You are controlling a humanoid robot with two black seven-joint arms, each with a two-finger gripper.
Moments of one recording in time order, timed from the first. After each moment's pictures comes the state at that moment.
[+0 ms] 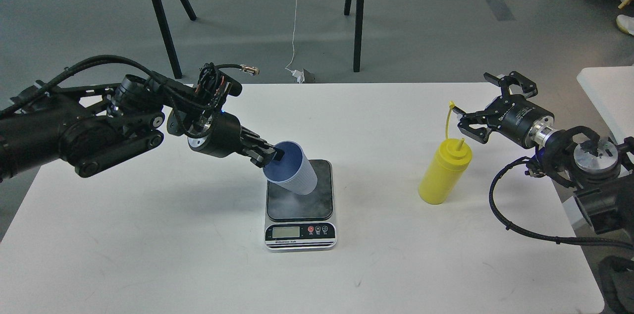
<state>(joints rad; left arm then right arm) -1.16 0.46 0.00 -1.05 1.69 -0.49 -0.49 0.71 -0.35 0.92 0.43 0.37 0.49 -0.44</state>
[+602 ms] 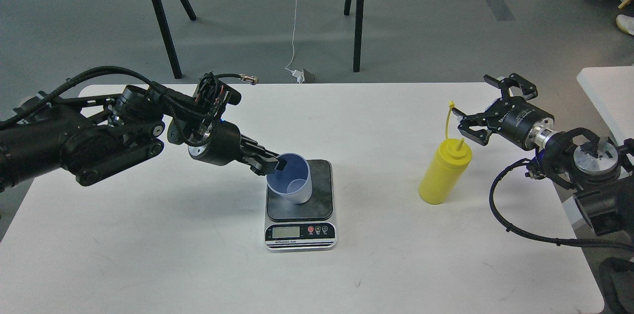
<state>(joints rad) -1.13 0.46 -0.05 -1.06 1.67 -0.49 -0.49 0.71 -0.35 0.92 0.43 0.37 0.49 -0.44</state>
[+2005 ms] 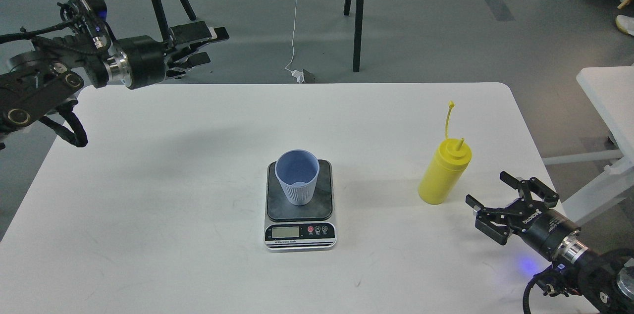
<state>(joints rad) -1.09 0.59 -0.25 -0.77 0.94 -0.49 -0.49 0.09 -0.49 0.95 0.92 0.80 0.49 -0.49</state>
